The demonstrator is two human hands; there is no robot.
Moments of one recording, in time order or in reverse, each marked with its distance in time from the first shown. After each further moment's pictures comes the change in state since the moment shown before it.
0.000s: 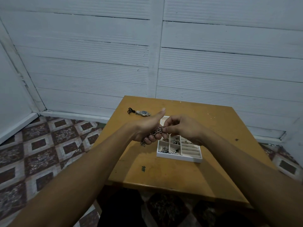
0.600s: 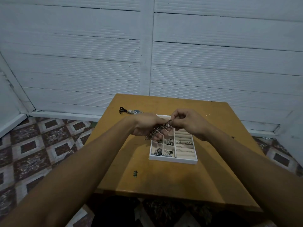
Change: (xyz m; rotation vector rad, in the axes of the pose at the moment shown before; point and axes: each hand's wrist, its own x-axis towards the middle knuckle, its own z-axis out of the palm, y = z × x) left_hand 0.047 0.015 -0.007 -0.039 -0.090 0.064; right_hand 0.015 0.027 -0.041 -0.029 0.170 -0.029
